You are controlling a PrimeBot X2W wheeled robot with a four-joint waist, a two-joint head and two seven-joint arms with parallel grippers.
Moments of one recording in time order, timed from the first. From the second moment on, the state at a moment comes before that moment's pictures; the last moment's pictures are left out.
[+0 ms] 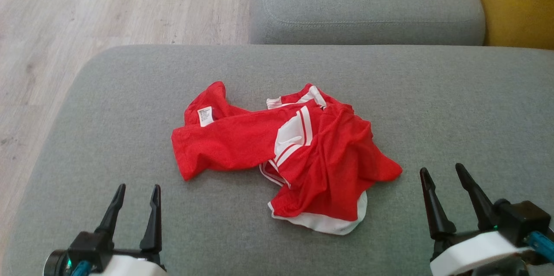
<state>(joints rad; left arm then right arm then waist) 0.04 0.37 -0.39 0.17 -0.48 0.14 -0.23 0.23 -0.04 0.03 -0.18 0.16 0.13 0.09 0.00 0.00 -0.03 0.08</state>
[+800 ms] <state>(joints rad) -0.40 0.32 -0.55 0.33 -0.49 -0.02 0.08 0.14 -0.04 0.05 -0.21 0.16 0.13 0.09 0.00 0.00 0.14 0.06</state>
